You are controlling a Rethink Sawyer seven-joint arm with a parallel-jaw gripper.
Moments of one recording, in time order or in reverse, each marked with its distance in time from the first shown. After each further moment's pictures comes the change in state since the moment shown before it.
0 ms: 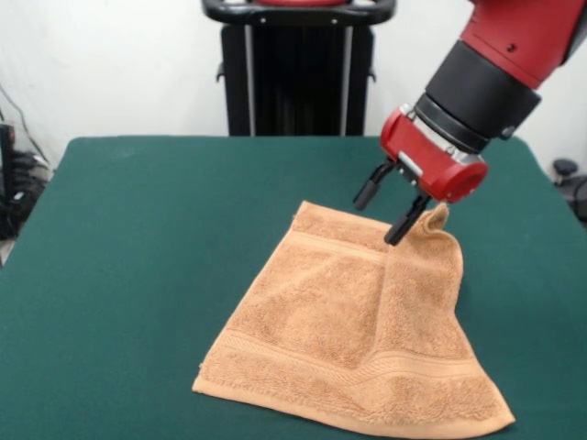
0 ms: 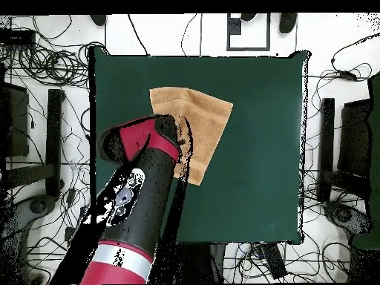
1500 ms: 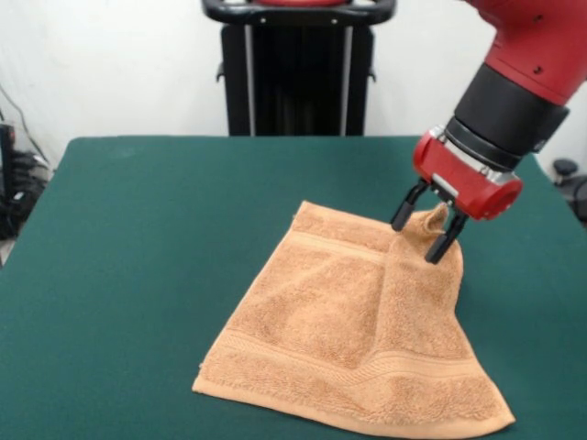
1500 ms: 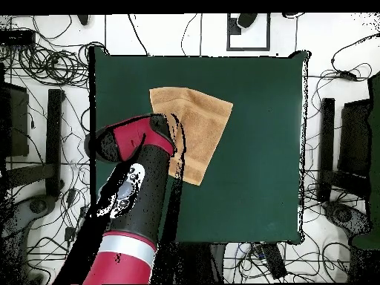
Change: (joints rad) arm -0.017 -0.005 0.098 0.000 -0.001 -0.015 0.000
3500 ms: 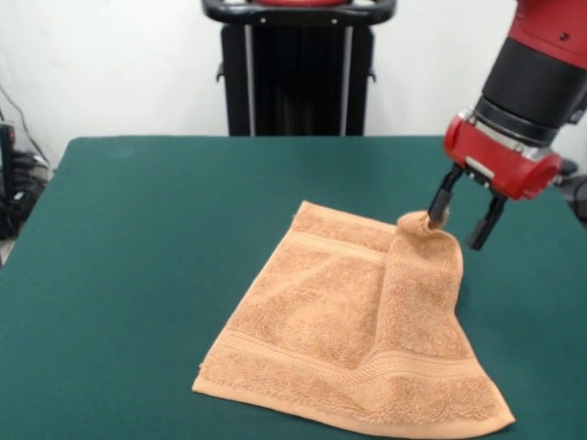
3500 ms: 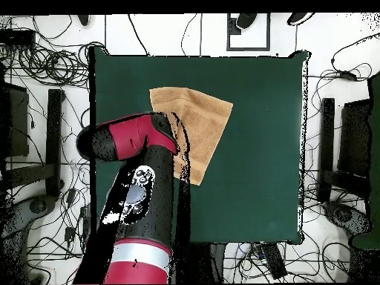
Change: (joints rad) arm -0.060 -0.114 0.123 0.062 -0.002 0.000 0.000
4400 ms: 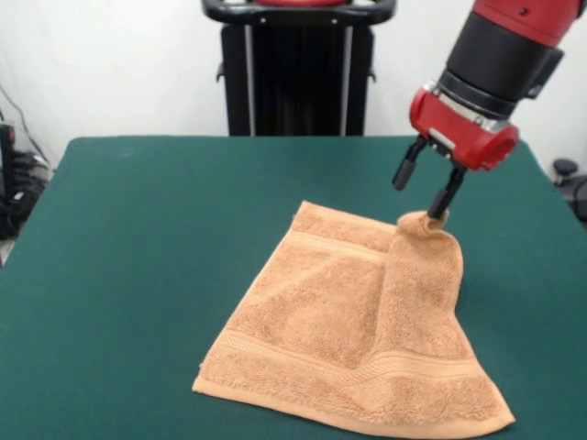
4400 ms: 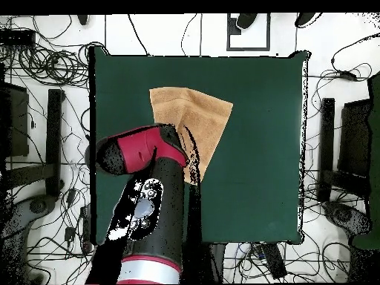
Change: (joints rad) arm -0.024 -0.071 0.014 0.108 -0.090 0.000 0.000
